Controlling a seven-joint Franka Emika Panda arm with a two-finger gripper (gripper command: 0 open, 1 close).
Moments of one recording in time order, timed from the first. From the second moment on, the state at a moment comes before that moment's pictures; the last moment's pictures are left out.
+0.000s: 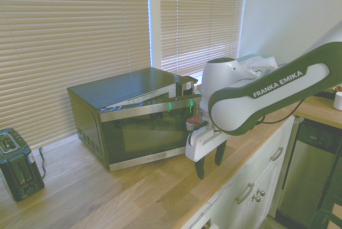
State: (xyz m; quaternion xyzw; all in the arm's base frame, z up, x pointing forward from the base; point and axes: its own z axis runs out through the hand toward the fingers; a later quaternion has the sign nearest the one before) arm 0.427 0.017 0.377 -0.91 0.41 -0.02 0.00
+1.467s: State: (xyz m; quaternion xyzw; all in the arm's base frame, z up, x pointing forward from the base) arm 0.572 -0.014 0.467 -0.91 0.41 -0.10 0.02
